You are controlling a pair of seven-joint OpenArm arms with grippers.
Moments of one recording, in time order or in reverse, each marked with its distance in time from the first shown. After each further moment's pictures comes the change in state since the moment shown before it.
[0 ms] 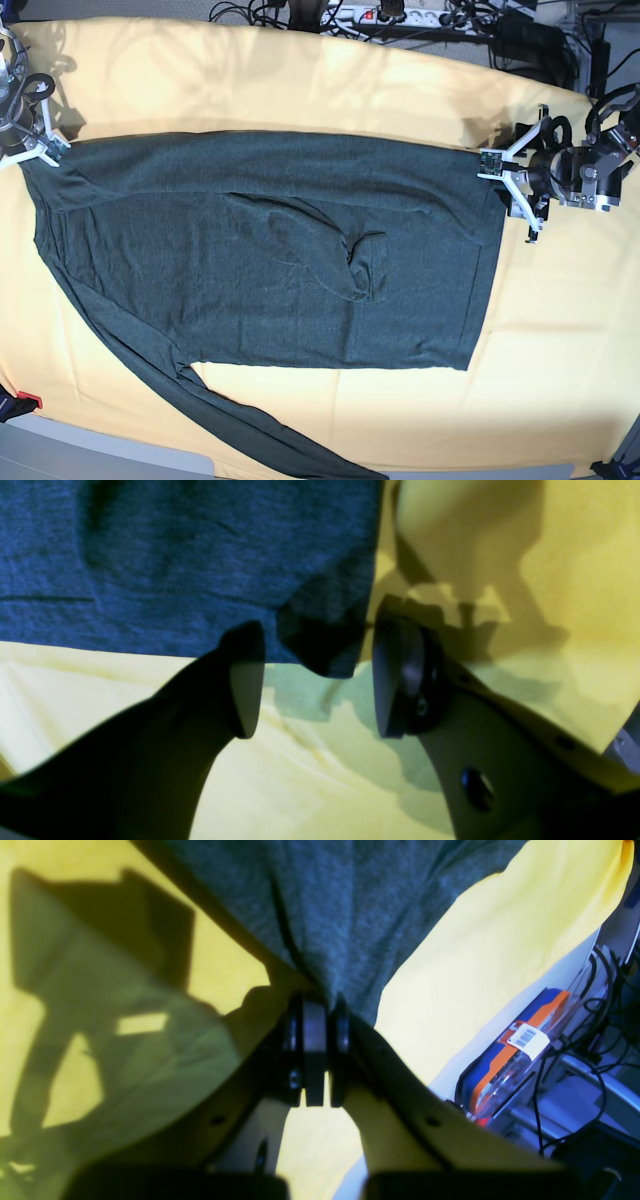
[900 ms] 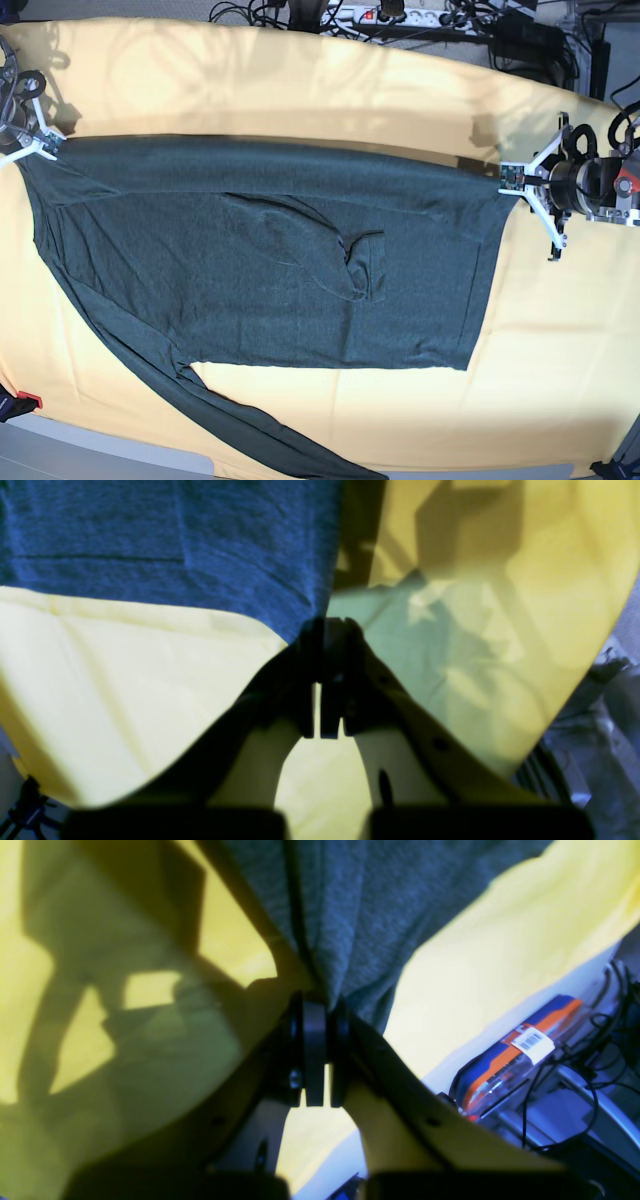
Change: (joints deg) left arm -5.5 -7.5 0.3 7.2 -11.0 0.0 4.5; right arm -0.9 3.7 0.0 0.1 1.0 6.0 -3.0
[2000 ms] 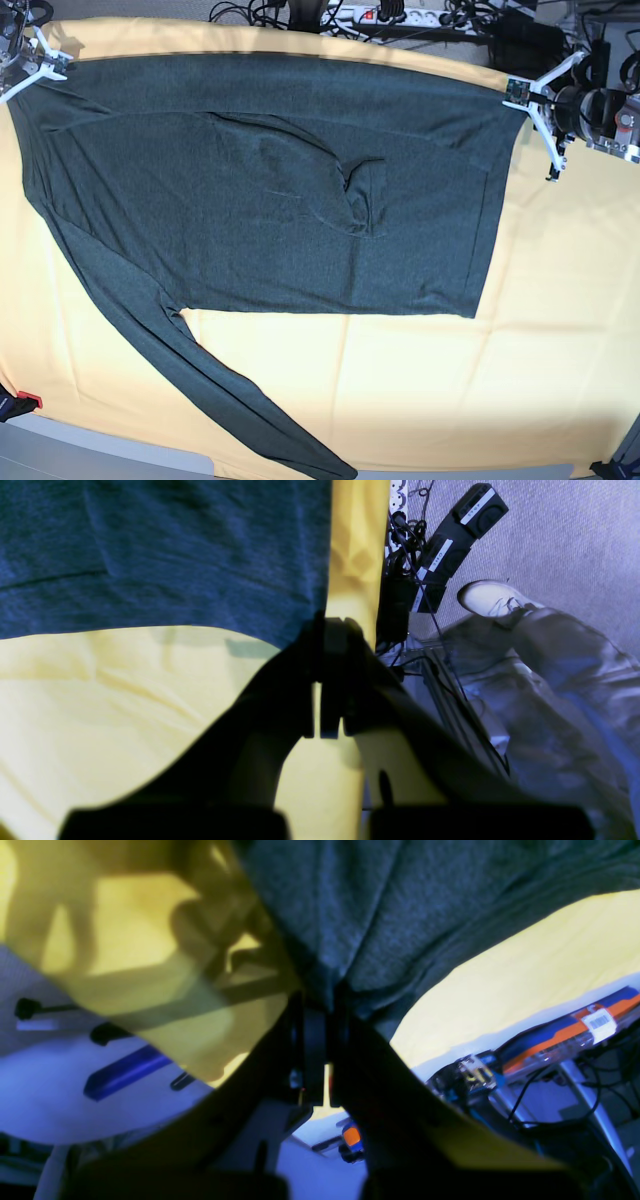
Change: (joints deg) left arm 15.0 -9.4 -0.1 9.4 0.9 0.0 -0.2; right arm -22.6 4.1 0.1 7.9 -4.5 -4.7 -11.4
